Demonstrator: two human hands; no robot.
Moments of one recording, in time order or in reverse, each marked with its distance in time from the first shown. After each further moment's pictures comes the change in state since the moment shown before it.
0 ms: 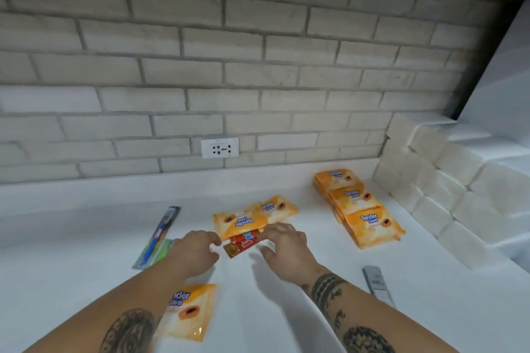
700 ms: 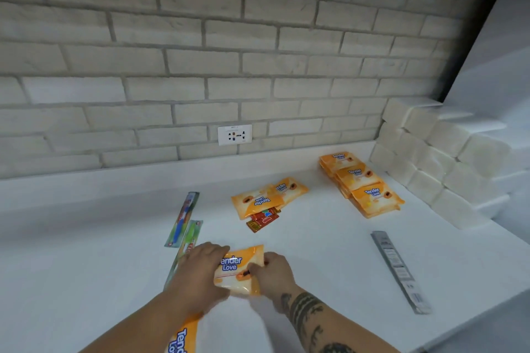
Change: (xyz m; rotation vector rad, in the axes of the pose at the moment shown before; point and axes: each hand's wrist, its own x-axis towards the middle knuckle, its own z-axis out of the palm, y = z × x) left_hand -0.085 -0.077 0.051 0.070 0.070 0.250; right_hand -0.057 -0.111 0.103 0.778 -0.002 0.651
